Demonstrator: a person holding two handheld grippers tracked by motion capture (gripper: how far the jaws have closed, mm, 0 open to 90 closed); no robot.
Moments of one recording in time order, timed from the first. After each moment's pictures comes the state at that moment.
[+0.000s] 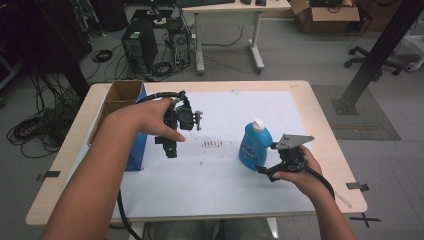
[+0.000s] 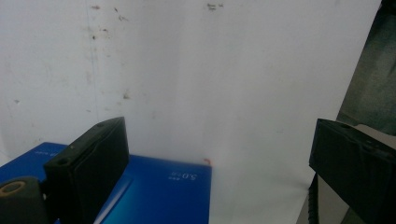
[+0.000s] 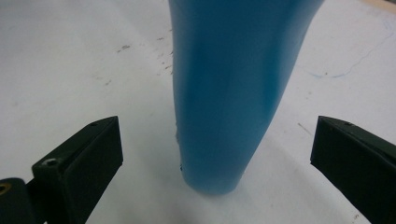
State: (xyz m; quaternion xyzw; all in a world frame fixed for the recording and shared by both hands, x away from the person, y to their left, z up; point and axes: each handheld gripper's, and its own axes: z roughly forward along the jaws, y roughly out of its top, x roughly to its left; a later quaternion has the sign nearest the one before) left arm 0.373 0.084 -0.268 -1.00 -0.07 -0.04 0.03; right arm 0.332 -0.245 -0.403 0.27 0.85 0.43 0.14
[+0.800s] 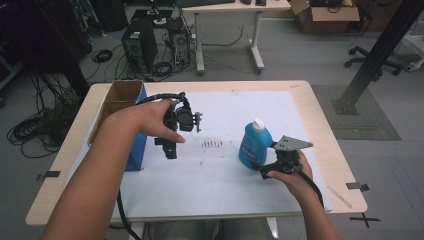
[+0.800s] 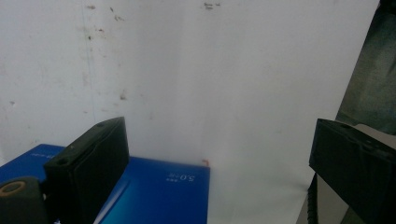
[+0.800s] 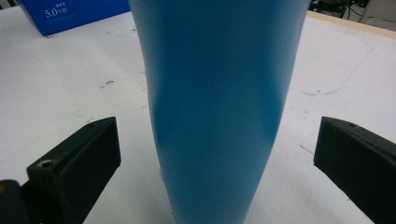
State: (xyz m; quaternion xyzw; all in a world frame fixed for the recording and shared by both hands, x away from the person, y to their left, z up) left arm 0.372 0.084 -0.271 -1.00 -0.06 -0.04 0.03; right arm 0.335 -0.236 -0.427 0.30 0.80 0.50 0.17
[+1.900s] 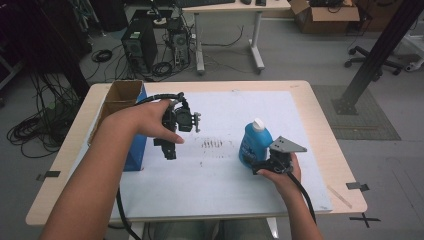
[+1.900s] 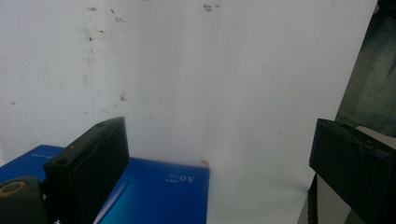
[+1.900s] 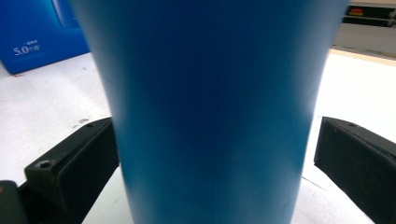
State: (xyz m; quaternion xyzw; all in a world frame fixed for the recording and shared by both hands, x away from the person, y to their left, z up) left arm 0.369 0.088 -0.269 -1.00 -0.07 -0.04 0.02; right arm 0.341 -0.218 -0.445 0.33 0.74 0.54 0.22
